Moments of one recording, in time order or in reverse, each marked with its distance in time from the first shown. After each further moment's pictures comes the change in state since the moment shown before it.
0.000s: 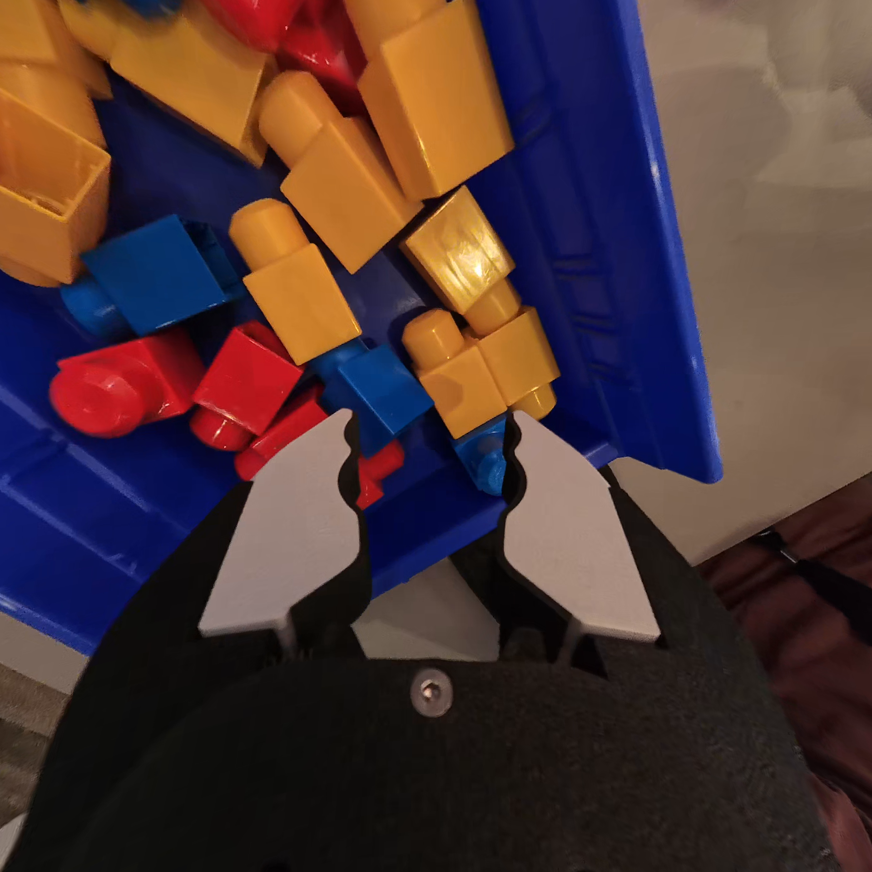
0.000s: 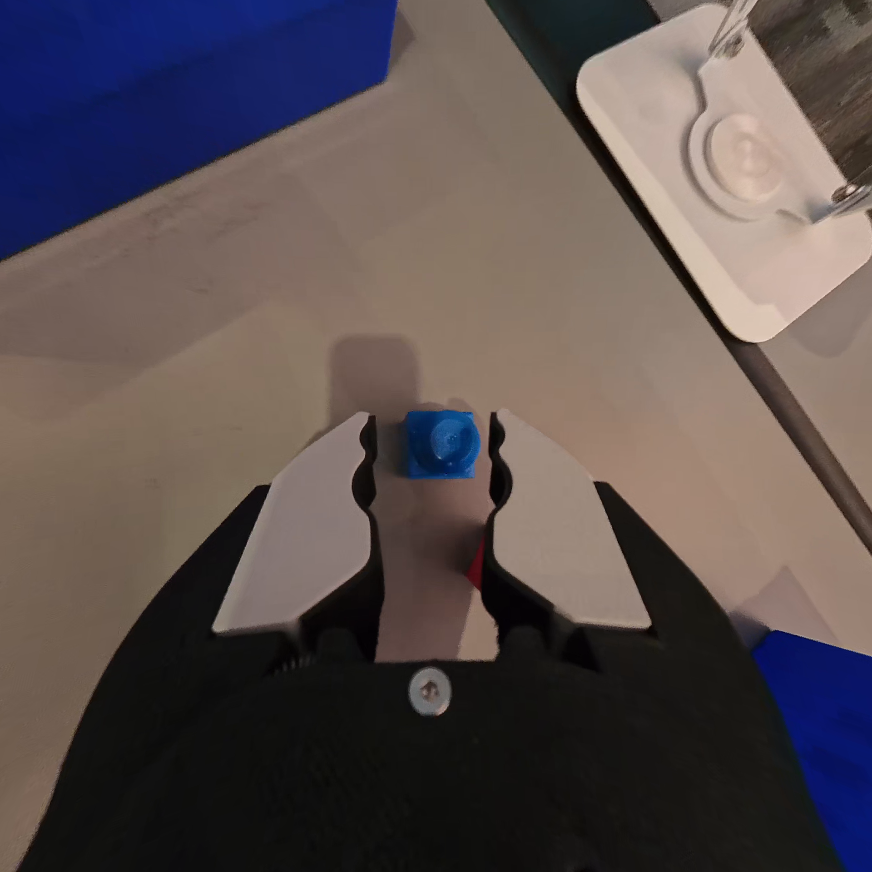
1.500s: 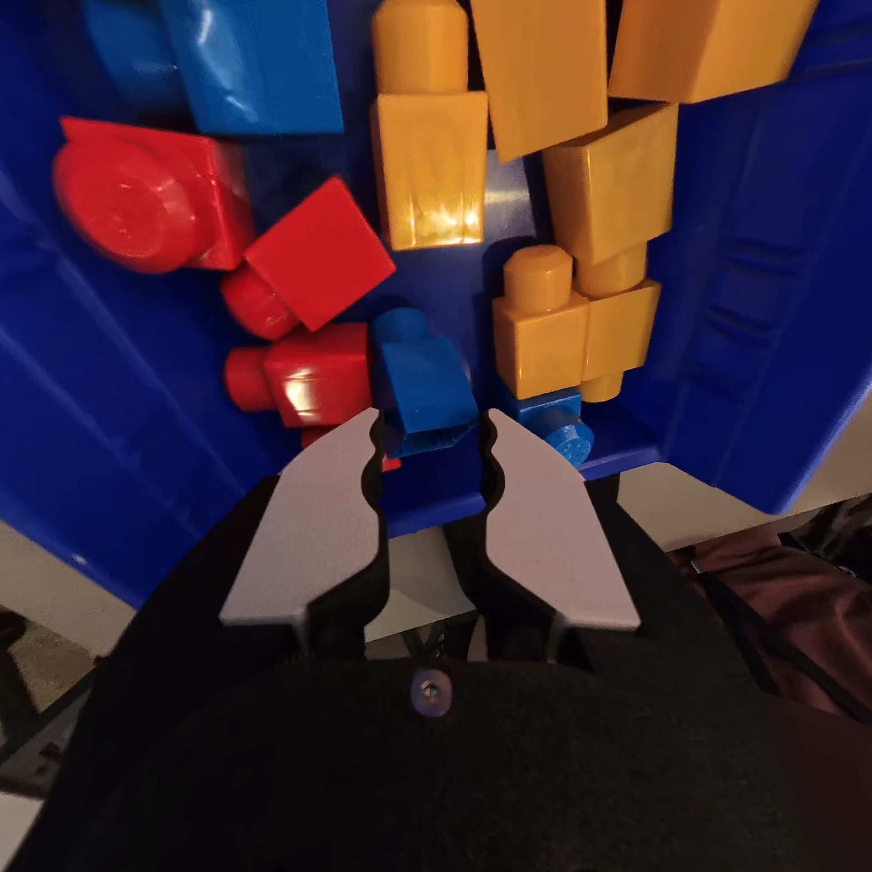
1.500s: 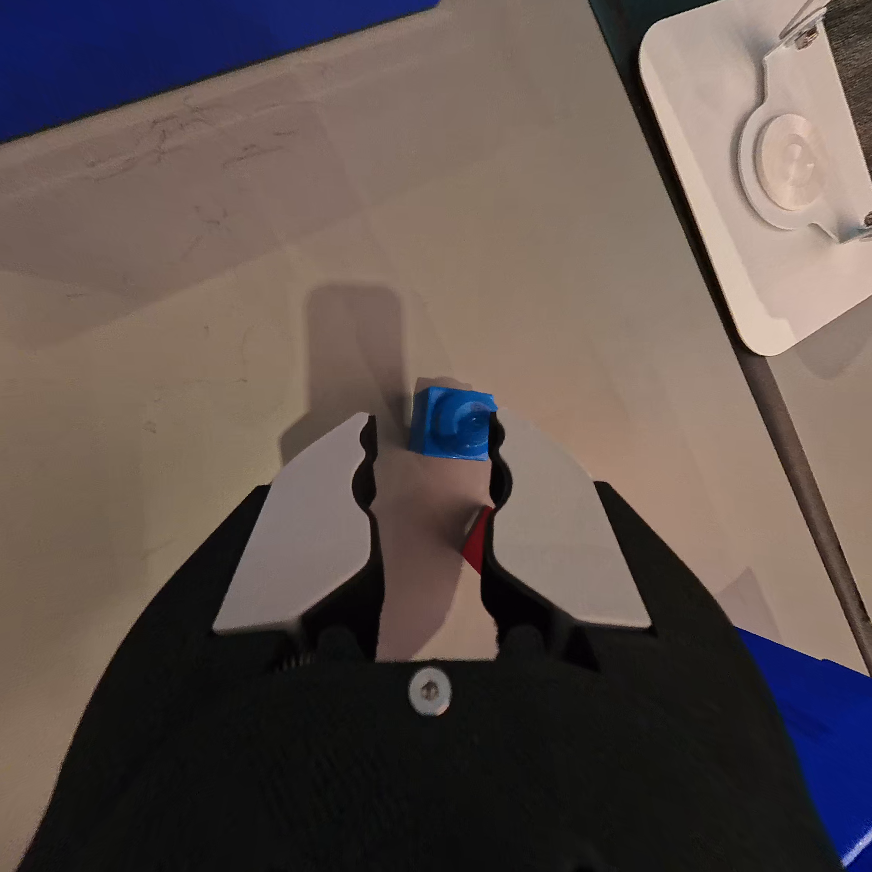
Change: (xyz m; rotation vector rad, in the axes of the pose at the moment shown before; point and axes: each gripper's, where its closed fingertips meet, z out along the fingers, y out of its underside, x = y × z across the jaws) left arm -0.029 0.036 0.006 -0.143 0.008 -0.327; right arm -0.009 0.010 -0.002 -0.095 -0.017 -0.130
